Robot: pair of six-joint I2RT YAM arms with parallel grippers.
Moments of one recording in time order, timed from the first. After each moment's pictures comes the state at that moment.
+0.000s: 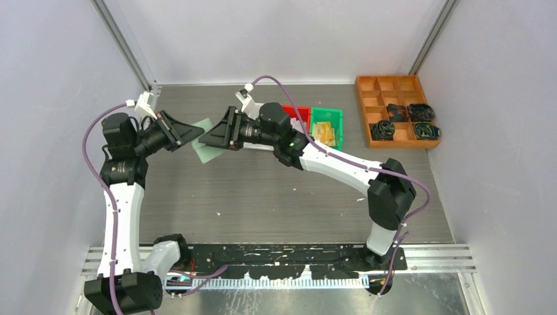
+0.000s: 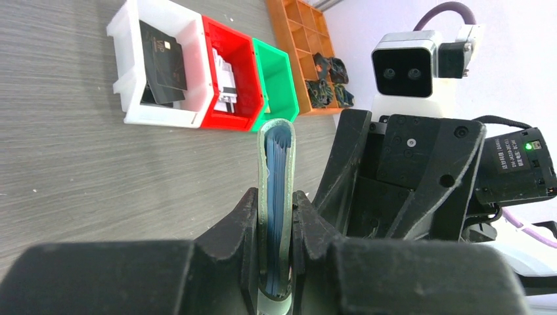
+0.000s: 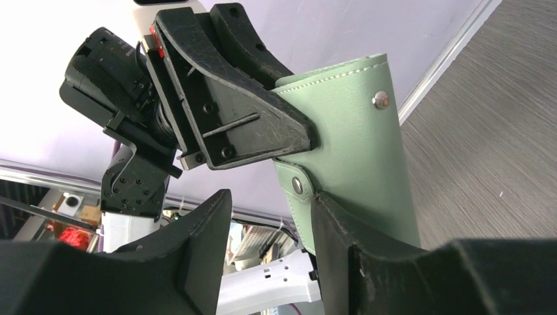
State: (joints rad) left arm 0.18 0.95 1.04 -0.40 0.86 -0.65; right arm 0.91 1.74 1.43 0.32 -0.47 1.12
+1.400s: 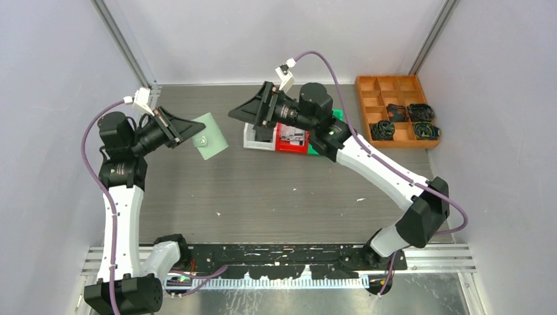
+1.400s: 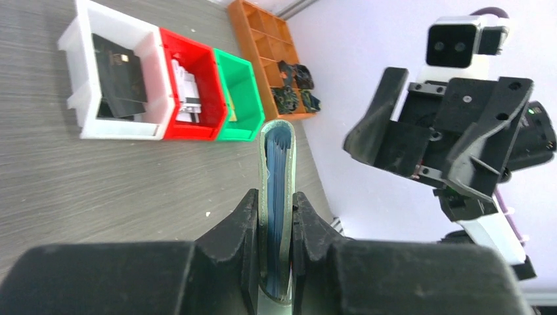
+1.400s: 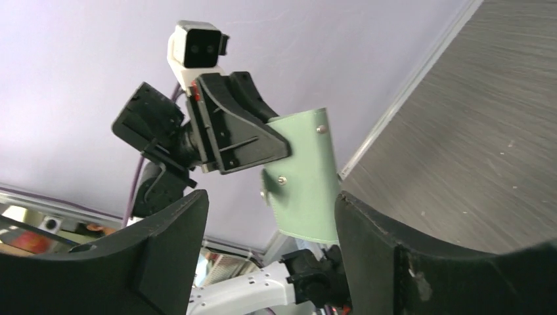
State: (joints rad) left arm 0.18 0.93 1.05 -0.33 0.88 -0.76; right arm 0.76 1.51 1.41 0.16 -0.45 1.02
